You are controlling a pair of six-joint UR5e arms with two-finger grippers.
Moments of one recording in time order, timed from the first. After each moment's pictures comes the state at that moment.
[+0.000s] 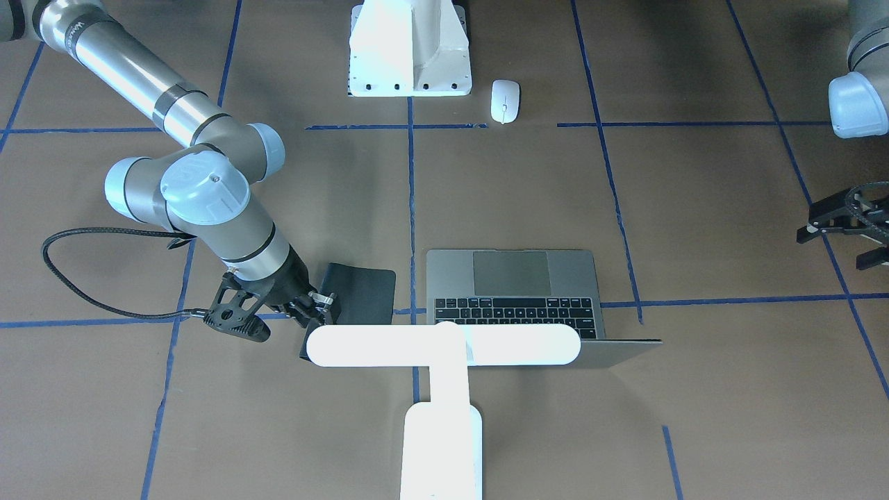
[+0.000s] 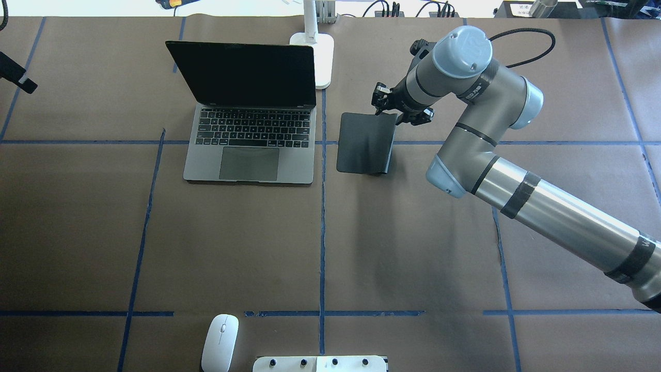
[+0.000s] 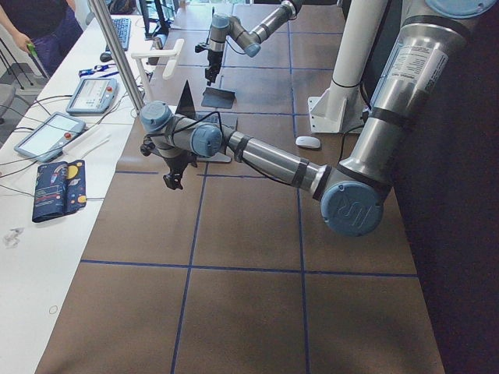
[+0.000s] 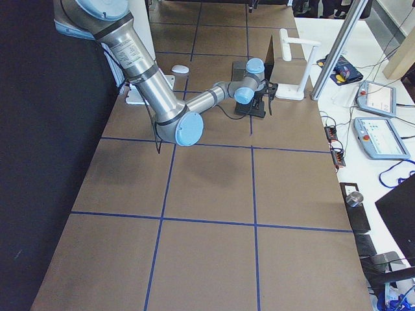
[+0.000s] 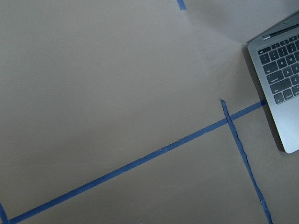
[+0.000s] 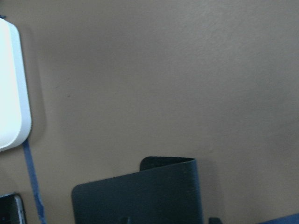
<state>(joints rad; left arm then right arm) -1.33 -1.92 -1.59 -1.47 -2.47 0.05 0.80 -0.88 1.29 -1.06 2.02 1.45</state>
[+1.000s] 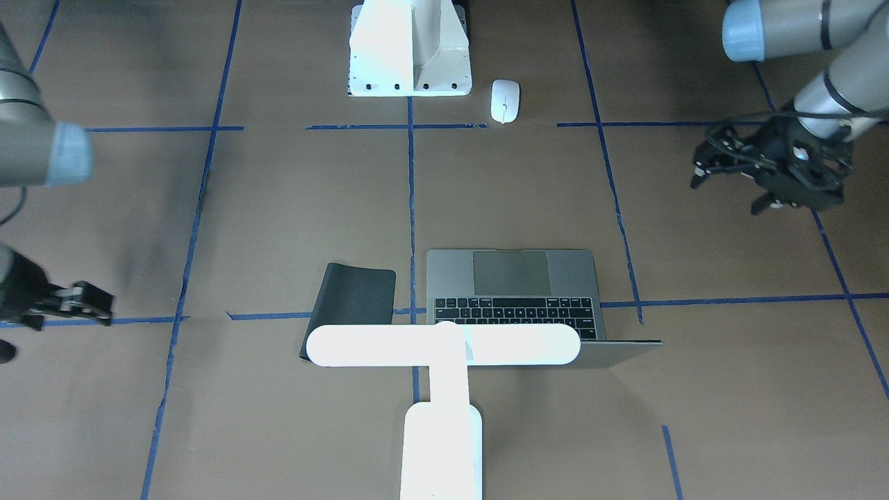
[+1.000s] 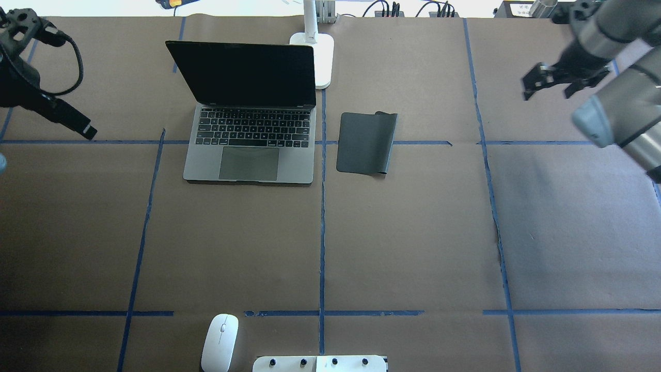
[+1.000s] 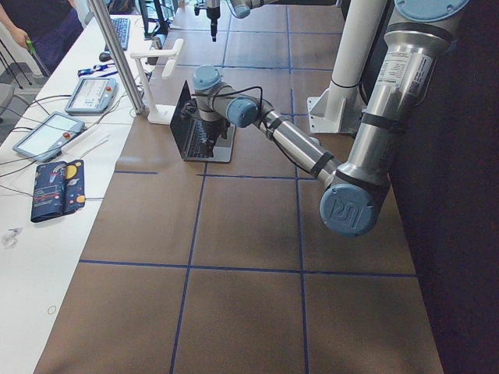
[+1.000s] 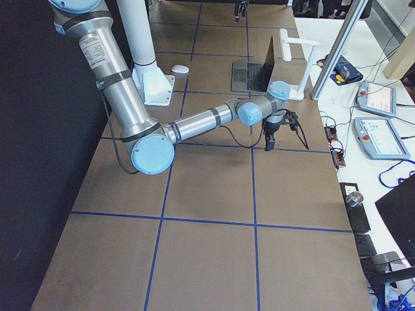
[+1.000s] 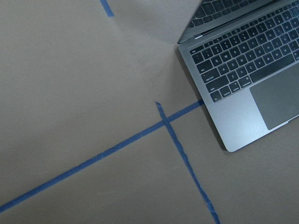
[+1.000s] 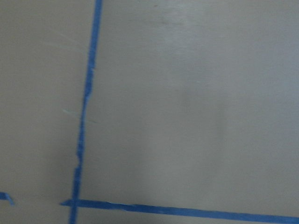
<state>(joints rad) -1.08 -1.80 -1.99 -1.47 -2.32 -0.29 1.19 -1.20 1.49 -1.45 2.24 0.45</state>
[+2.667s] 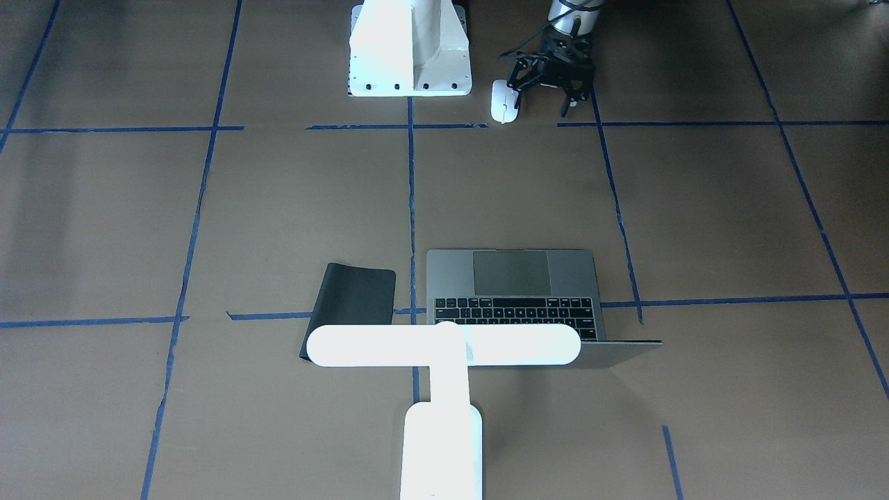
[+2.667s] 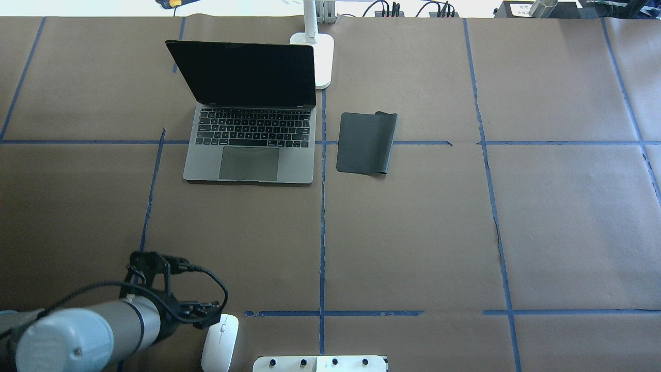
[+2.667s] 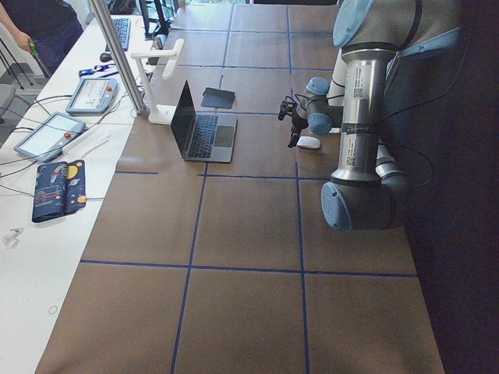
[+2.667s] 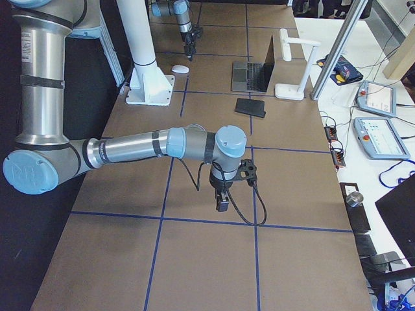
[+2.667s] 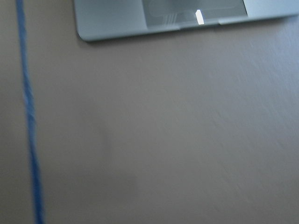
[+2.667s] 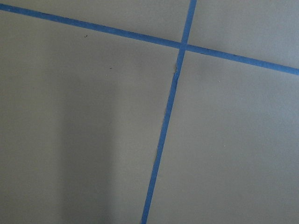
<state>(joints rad) -0.08 -1.60 -2.19 -1.84 -1.40 -1.34 1.56 -1.67 1.87 -1.86 2.29 -0.26</state>
